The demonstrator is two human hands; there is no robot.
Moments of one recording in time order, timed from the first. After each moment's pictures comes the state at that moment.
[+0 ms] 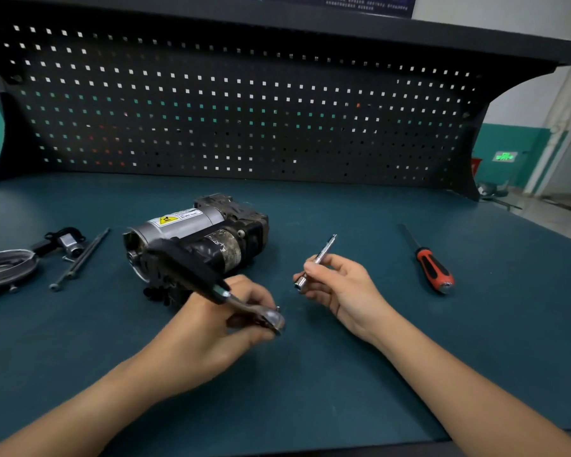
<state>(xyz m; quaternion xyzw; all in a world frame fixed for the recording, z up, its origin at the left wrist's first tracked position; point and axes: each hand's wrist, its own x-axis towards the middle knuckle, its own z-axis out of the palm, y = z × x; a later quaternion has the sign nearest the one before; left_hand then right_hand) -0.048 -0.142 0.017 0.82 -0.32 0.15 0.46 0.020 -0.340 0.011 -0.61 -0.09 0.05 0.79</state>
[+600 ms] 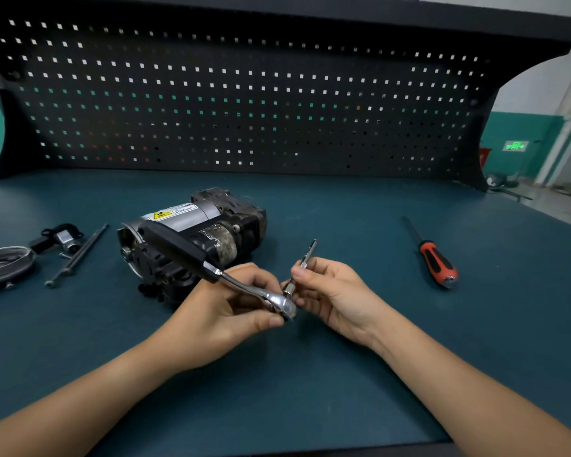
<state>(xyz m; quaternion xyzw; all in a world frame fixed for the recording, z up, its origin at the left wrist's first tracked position) -0.030 -0.158 0.015 0.77 -0.33 0.10 0.54 0.011 -0.337 0.014 -0.57 -0.12 0.17 0.80</state>
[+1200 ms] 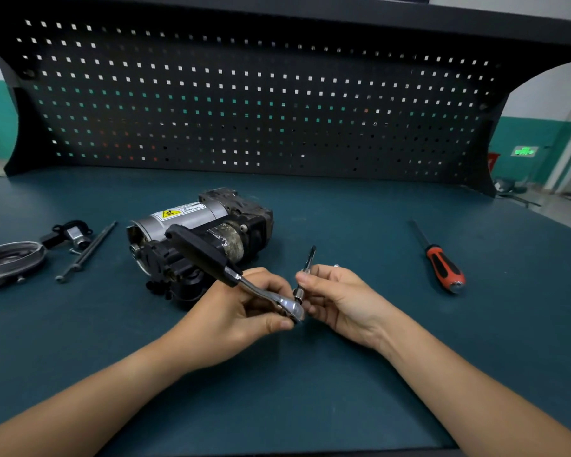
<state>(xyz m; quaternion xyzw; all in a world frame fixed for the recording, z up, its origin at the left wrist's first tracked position) -0.026 -0.159 0.011 0.80 -0.33 0.14 0.48 0.012 -0.338 0.014 -0.60 -0.10 0.21 0.76</state>
